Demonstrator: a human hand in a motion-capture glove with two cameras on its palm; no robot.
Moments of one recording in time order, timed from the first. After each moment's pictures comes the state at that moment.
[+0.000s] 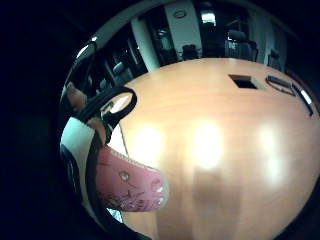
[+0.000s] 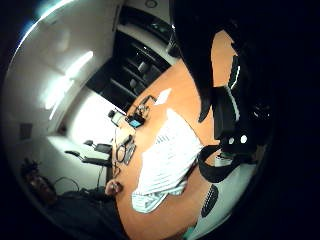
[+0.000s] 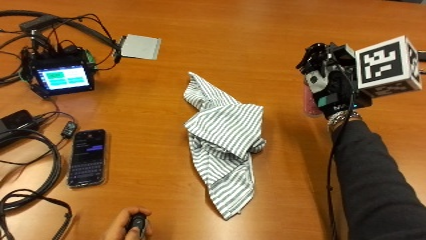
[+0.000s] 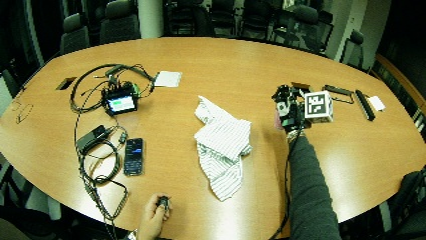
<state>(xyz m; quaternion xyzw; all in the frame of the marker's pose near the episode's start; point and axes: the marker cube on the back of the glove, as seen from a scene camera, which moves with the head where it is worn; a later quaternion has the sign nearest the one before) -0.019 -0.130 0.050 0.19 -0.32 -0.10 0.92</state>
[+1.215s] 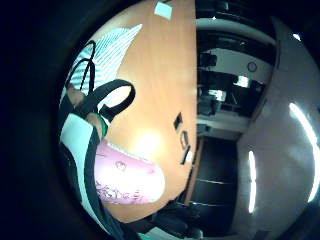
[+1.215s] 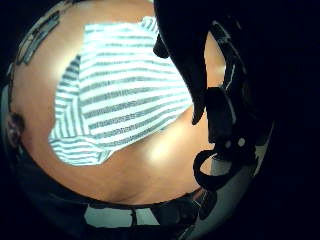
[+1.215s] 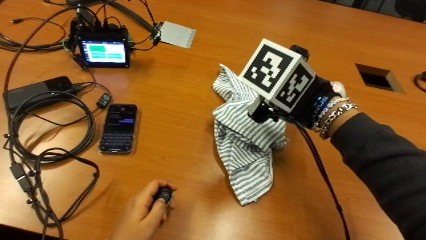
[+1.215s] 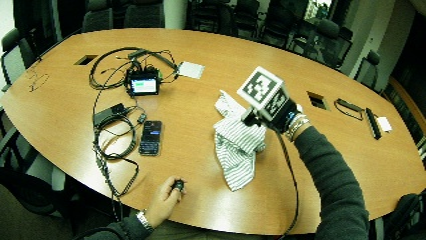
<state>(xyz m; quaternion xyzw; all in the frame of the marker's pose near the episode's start) -0.117 -0.059 0.030 0.03 0.37 -0.36 0.86</state>
